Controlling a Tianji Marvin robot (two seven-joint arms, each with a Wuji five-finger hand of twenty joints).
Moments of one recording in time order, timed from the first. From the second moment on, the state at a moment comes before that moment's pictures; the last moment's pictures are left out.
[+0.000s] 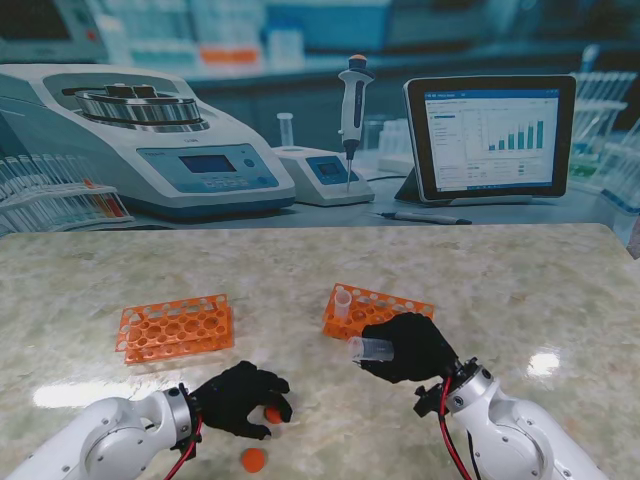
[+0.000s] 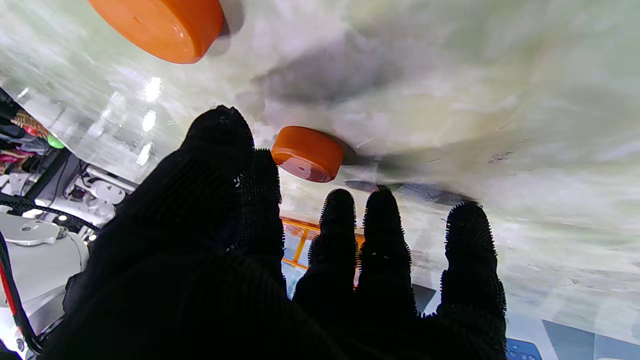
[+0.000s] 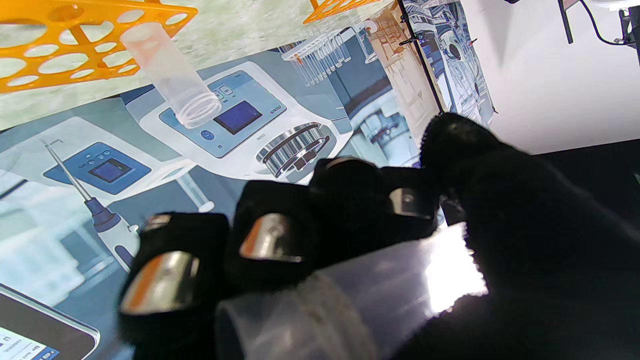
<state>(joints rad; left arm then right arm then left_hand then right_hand) 1.72 -1.00 -1.21 -1.62 0.89 -0.55 -0.22 -1.76 -1.12 1.29 -1.69 -0.75 -0.58 -0.26 0.83 -0.45 0.38 -0.04 0.53 -0.16 0.54 0.53 0.45 0.06 0.20 0.54 0.33 0.04 0.29 0.73 0.04 0.28 0.70 0.66 0.53 -0.64 0.88 0.01 1.04 -0.24 1.28 1.39 1.40 -0.14 1.03 0.91 1.29 -0.10 1.39 0.96 1.13 0.06 1.72 0.77</state>
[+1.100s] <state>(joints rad) 1.62 -1.01 -1.14 -1.52 0.92 -0.51 -0.11 -1.77 -1.12 1.29 -1.70 -0.75 -0.57 -0.26 1.08 -0.46 0.32 -0.06 0.61 -0.17 0.68 0.61 0.56 -0.05 0.37 0.82 0.43 -0.04 0.75 1.07 0.23 0.08 1.04 0.82 0.54 -0.64 0.88 0.01 1.04 -0.24 1.28 1.39 1.40 -0.14 1.02 0.92 1.29 -0.09 1.39 0.96 1.13 0.06 1.72 0.77</state>
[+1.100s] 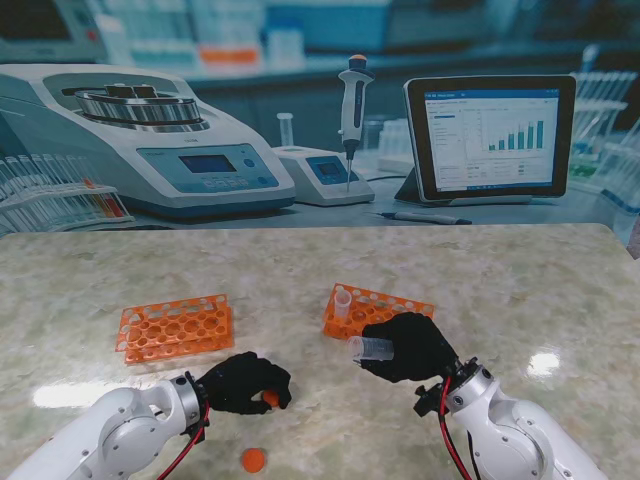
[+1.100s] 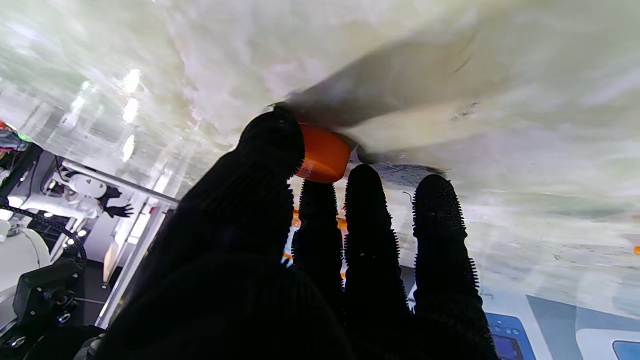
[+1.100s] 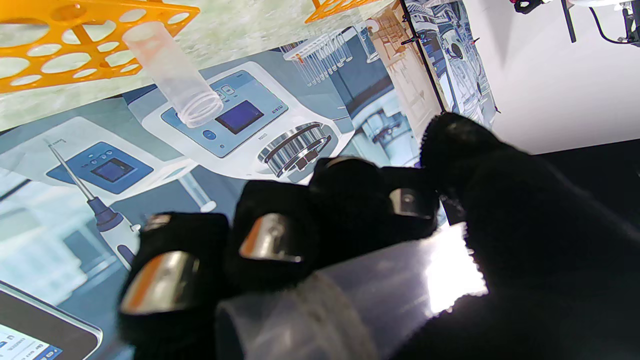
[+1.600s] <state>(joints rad) 1.58 -1.02 -1.11 -1.48 0.88 -0.49 -0.10 -1.77 -1.12 1.30 -1.70 -0.75 -0.57 -0.26 1.14 -0.46 0.29 -0.07 0.69 -0.14 0.72 0.57 0.66 -0.09 0.32 0.98 0.56 -0.01 0.72 1.19 0.49 0.06 1.18 0.73 0.54 -0.64 0.87 0.01 1.04 -0.24 1.28 1.39 1.40 -0.14 1.02 0.92 1.29 -0.09 1.39 0.96 1.13 0.06 1.72 0.77</state>
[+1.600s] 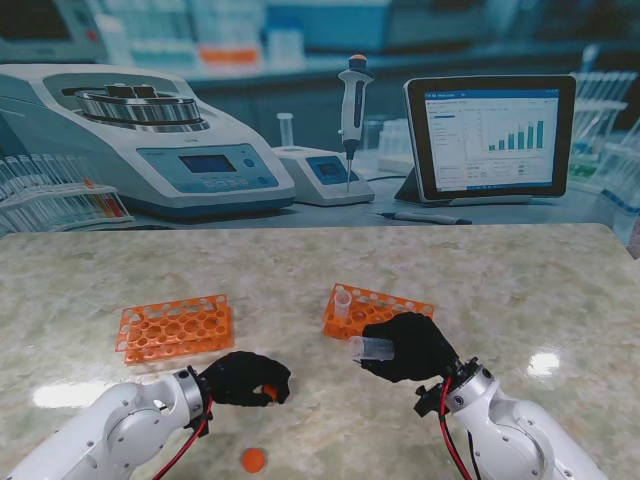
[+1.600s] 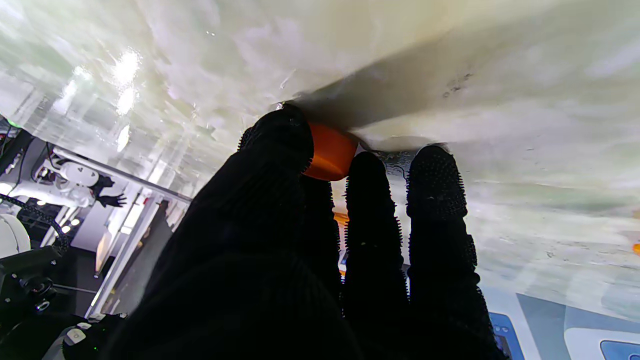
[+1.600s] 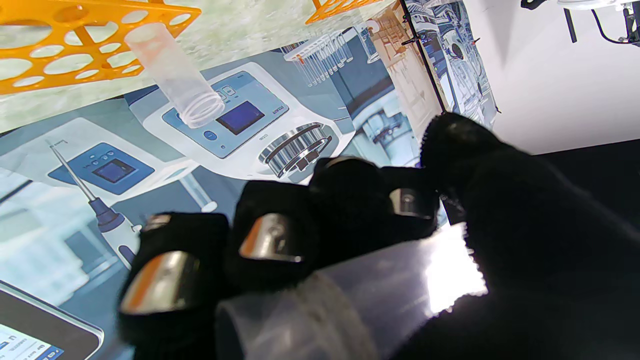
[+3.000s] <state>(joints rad) 1.53 -1.03 -1.07 -1.42 0.88 -0.53 -0.02 -1.77 -1.12 1.31 -1.70 -0.74 -0.58 -0.25 1.14 -0.56 0.43 -0.12 0.77 -0.08 0.71 0.53 0.70 -0.02 0.34 0.86 0.63 0.08 0.64 1.21 0.58 0.07 1.24 0.52 0.54 -0.64 0.86 0.01 1.04 -0.24 1.28 1.40 1.40 -0.14 1.00 0.93 1.29 -0.09 1.39 0.96 1.13 0.06 1.72 0.77</state>
